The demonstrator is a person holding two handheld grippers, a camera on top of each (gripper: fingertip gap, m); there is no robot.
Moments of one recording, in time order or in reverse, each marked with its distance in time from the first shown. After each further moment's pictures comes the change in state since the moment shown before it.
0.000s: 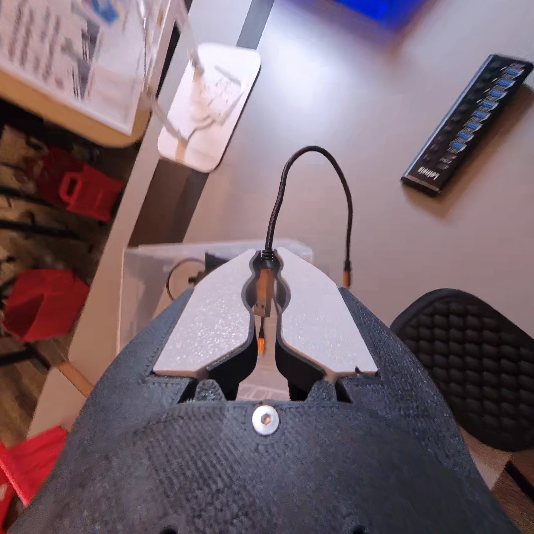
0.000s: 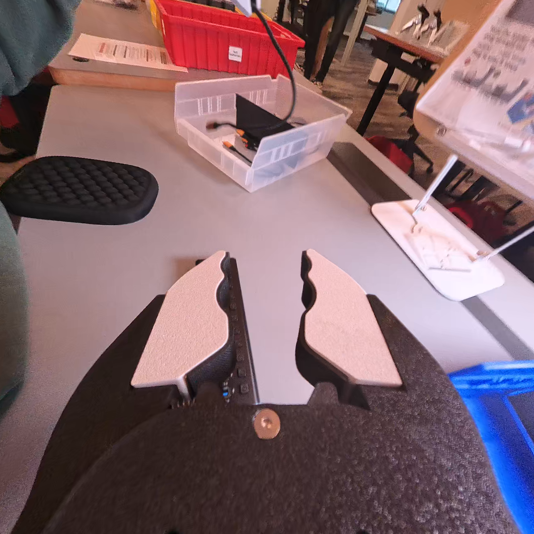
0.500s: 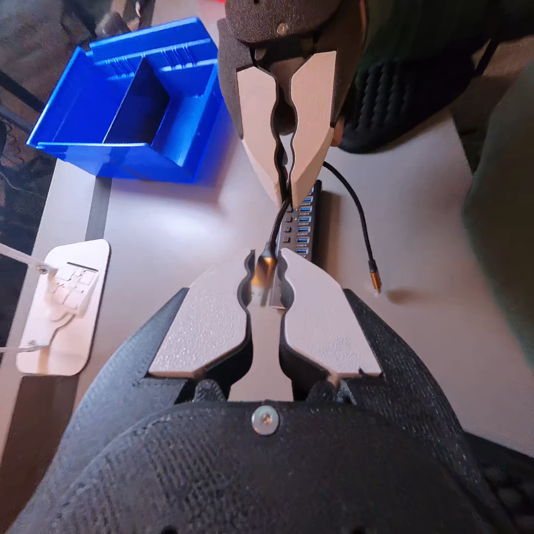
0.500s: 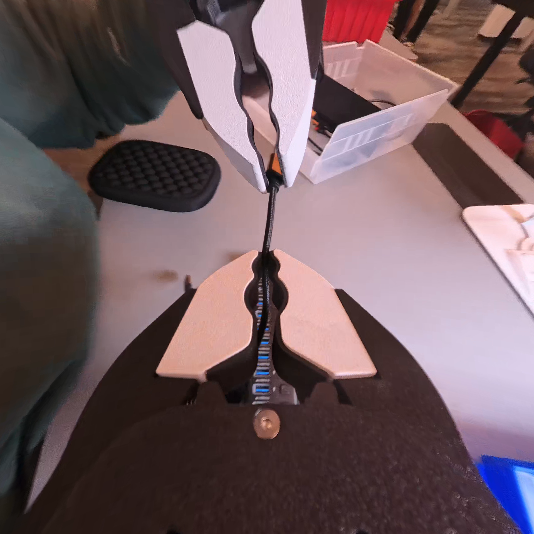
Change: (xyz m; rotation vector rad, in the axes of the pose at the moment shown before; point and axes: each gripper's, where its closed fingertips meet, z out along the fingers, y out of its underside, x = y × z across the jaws) left arm 0.179 -0.089 0.086 0.373 0.348 0.305; right arm -0.044 0.007 0.017 -0.072 -0.268 0.040
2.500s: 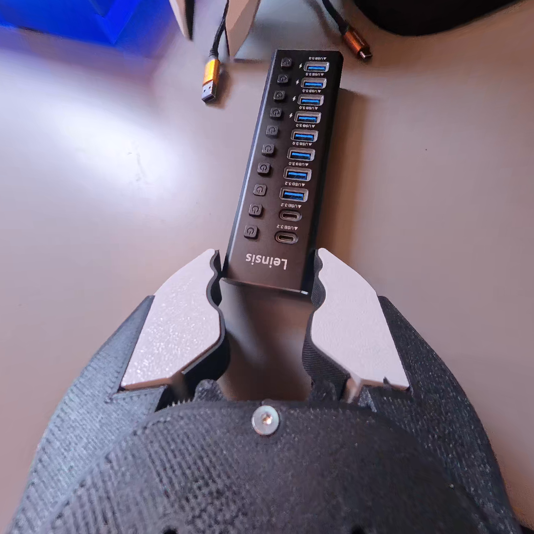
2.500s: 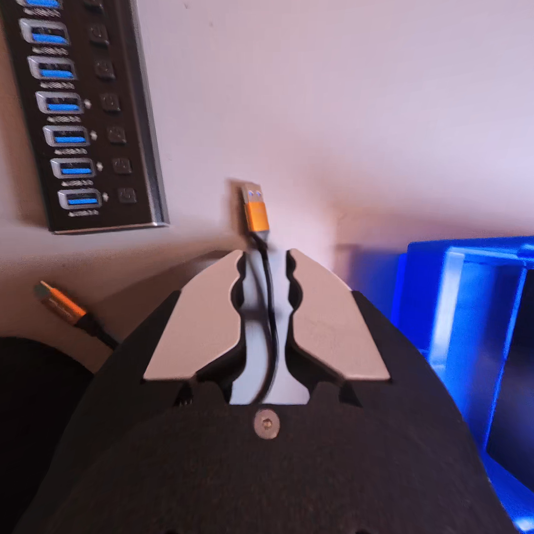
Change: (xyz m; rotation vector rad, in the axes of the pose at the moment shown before) left arm 0.035 0.107 0.086 -0.069 0.055 -0.201; right arm 0.089 0.166 -0.054 -0.673 0.198 -0.061
